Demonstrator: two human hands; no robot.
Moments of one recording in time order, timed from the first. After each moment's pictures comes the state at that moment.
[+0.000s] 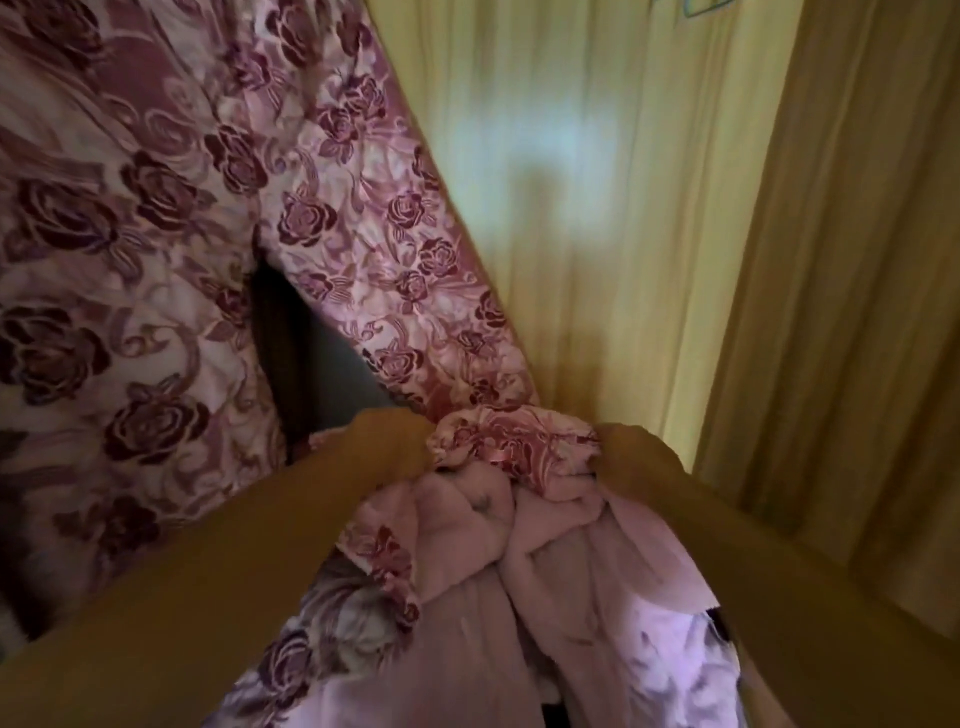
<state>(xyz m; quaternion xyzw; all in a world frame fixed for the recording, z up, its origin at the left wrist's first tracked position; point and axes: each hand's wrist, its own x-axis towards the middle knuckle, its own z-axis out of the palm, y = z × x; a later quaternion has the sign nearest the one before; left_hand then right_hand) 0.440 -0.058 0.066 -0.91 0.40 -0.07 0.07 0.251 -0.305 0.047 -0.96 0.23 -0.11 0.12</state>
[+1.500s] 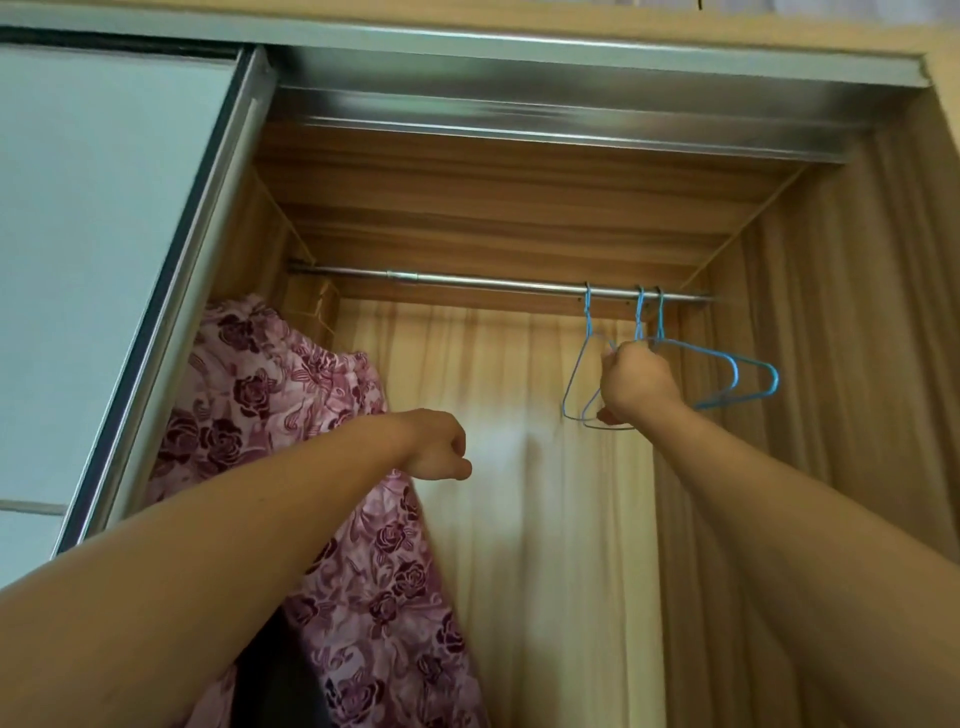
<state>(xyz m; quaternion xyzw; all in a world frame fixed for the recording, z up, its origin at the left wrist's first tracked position) 0.294 -0.004 0.432 -0.86 0.46 -0.21 -0.08 0.147 -0.201 0.482 -0.81 0.27 -0.52 0.04</state>
